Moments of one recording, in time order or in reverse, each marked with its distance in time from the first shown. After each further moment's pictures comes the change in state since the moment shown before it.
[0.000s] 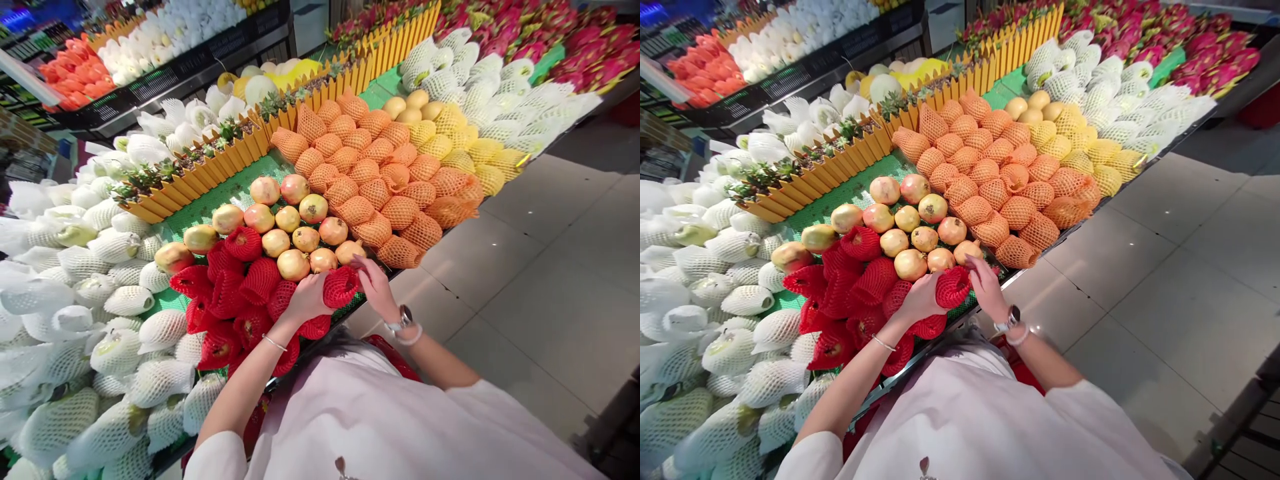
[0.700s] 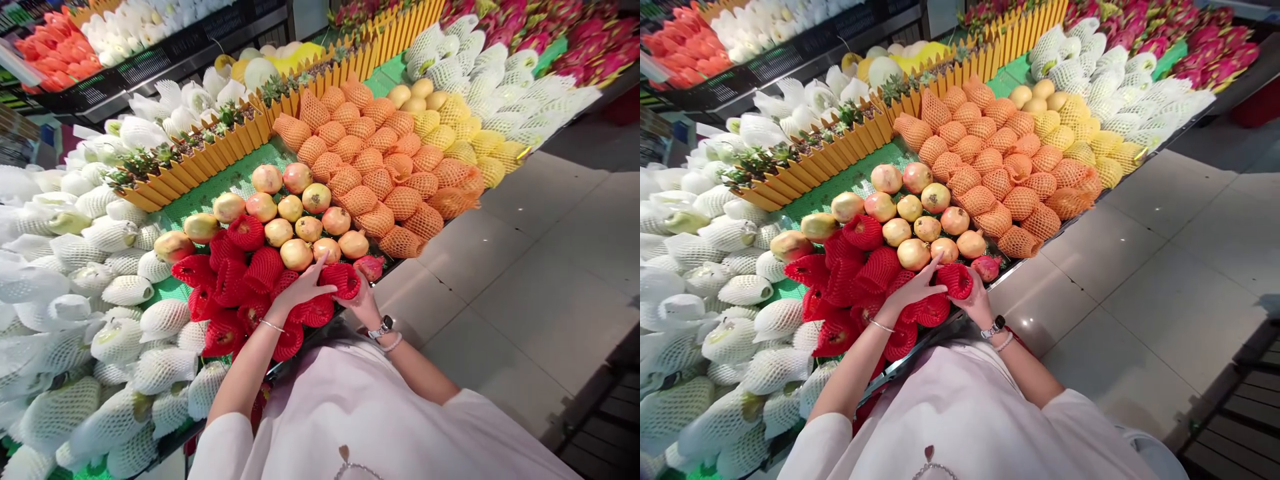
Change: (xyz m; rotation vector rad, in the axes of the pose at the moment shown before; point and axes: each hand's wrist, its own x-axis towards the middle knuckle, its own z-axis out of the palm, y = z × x) left_hand -0.008 -0.030 -0.007 -0.484 -0.185 -0.010; right_hand -0.057 0.012 0.056 0.084 0.180 0.053
